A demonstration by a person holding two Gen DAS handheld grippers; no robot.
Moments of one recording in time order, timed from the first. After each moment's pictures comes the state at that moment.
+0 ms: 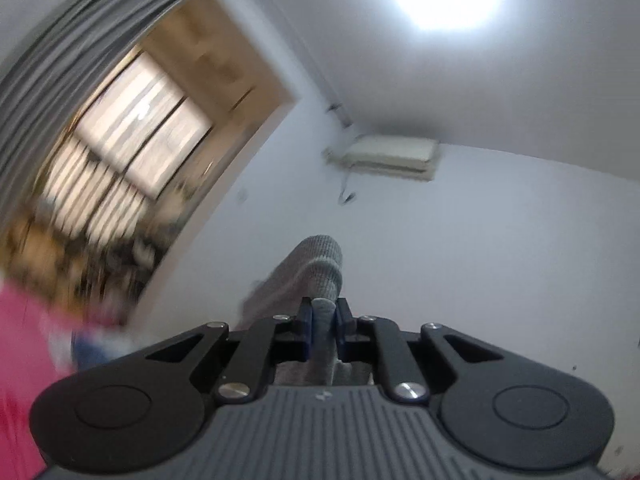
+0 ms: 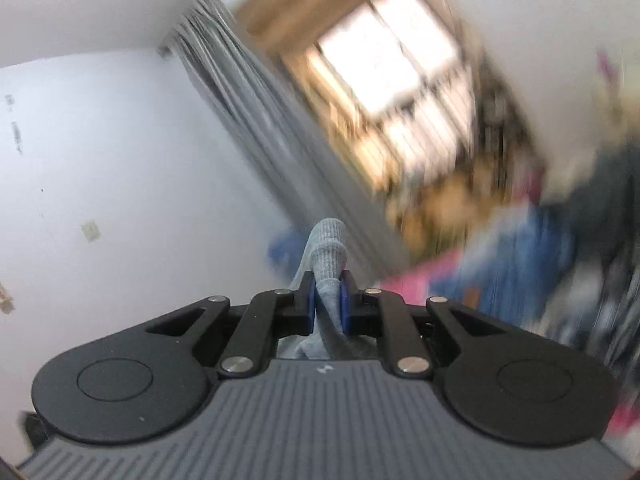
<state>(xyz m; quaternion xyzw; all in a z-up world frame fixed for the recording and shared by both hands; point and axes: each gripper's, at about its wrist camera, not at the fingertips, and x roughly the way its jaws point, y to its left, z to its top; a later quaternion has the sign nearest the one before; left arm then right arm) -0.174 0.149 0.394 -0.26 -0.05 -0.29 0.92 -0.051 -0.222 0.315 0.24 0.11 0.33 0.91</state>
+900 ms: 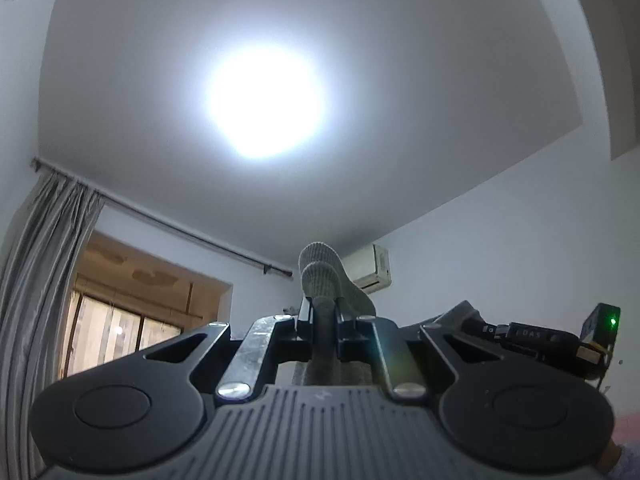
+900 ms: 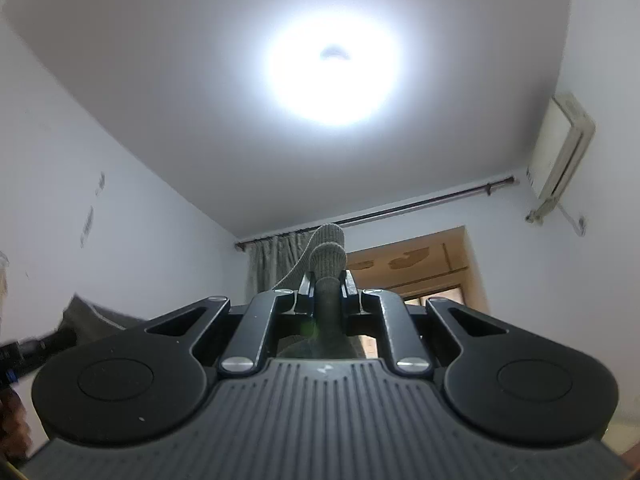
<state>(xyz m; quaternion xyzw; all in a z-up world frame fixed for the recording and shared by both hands) -0.344 0.012 0.822 -0.05 -0.26 -0.21 0.94 -0.272 -0.285 0.731 0.11 -0.25 0.25 0.93</state>
